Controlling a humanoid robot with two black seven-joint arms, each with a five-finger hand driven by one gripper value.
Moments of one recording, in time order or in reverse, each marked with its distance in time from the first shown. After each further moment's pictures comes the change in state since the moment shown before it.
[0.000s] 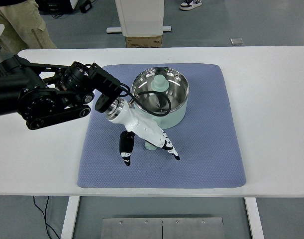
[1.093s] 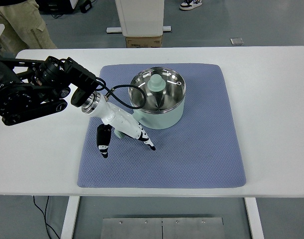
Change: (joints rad) left arm -0.027 0.107 0.076 -0.003 0.005 0.005 0.000; right arm 0.000 0.000 0.000 -0.001 0.000 0.000 0.000
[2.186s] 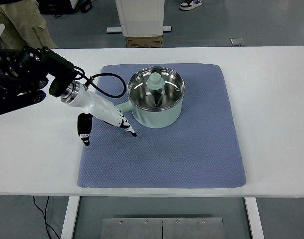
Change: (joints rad) left arm -0.049 0.092 0.064 0.002 0.029 0.032 0.000; right arm 0.000 0.000 0.000 0.000 0.000 0.000 0.000
